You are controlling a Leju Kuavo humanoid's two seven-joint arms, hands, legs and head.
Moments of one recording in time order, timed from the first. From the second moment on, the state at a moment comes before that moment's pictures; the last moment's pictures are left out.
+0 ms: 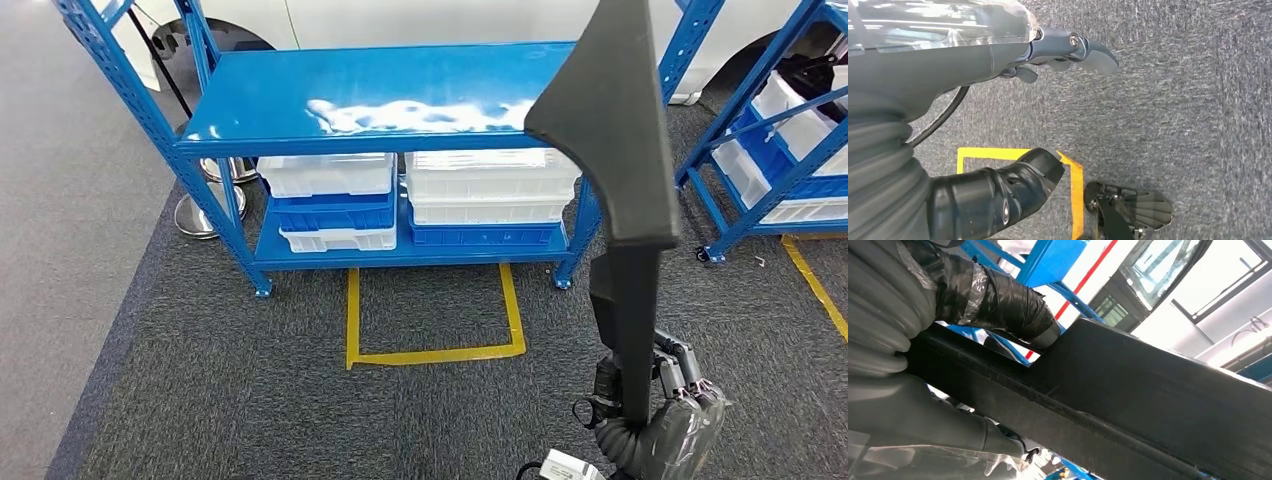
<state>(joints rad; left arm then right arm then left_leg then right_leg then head) -0.10 -0.18 1.22 -0.19 -1.19 0.21 -0.32 0.27 0.19 0.16 -2.00 0.93 -0.69 -0.61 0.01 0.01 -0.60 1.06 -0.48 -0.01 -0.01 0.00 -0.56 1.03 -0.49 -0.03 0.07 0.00</state>
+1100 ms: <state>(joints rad) -0.10 -0.18 1.22 -0.19 -1.20 0.21 -0.33 0.29 0.17 0.16 -2.01 0.89 -0.69 -0.59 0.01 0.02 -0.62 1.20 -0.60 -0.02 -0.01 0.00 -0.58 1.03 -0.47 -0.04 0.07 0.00</state>
